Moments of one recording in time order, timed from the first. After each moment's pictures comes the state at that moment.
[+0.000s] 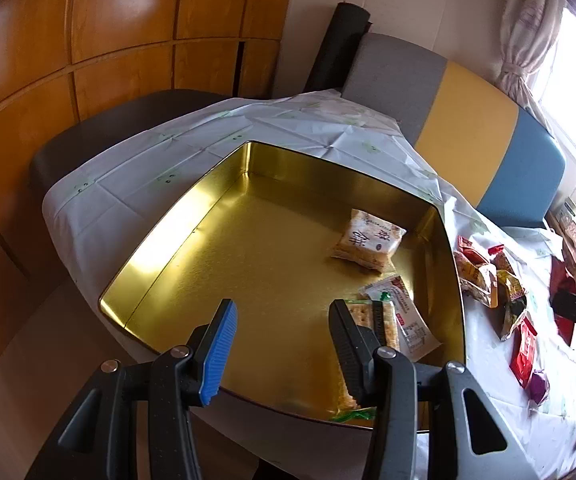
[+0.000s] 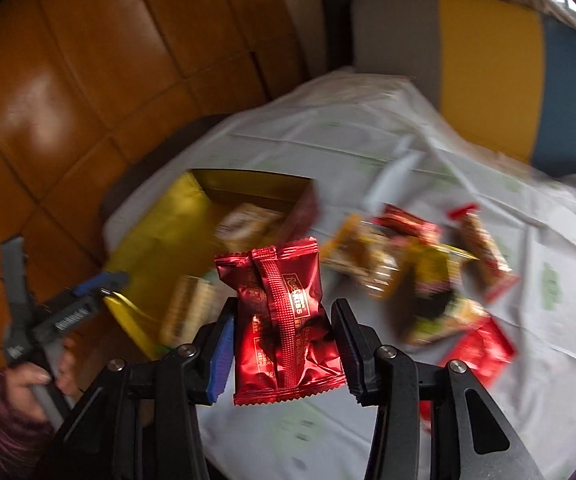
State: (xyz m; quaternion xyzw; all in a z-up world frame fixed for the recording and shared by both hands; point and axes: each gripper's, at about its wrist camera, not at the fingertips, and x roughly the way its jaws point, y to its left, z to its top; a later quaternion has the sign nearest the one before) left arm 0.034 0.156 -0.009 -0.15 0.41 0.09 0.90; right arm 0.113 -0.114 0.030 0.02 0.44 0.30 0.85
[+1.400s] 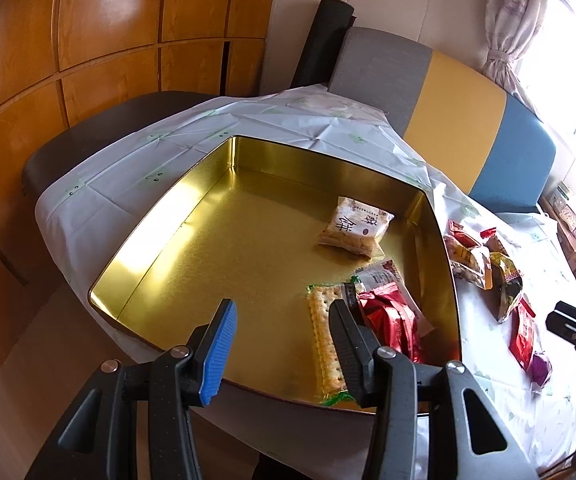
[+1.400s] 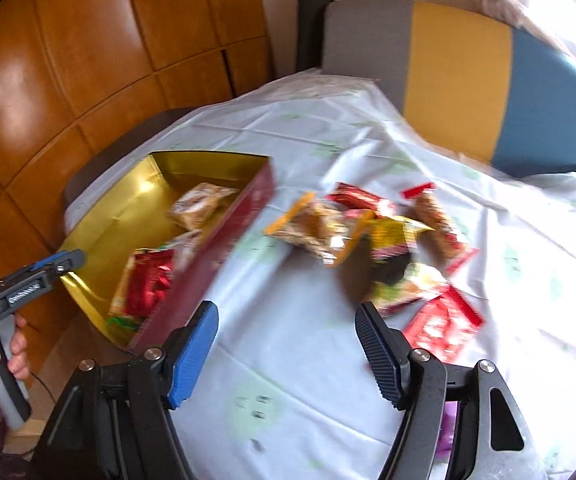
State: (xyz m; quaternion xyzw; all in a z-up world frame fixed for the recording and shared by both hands) left arm 0.030 0.142 -0.013 -0.12 0.41 0.07 0.90; right arm 0.090 -0.173 0.004 -0.03 0.43 0.19 0.88
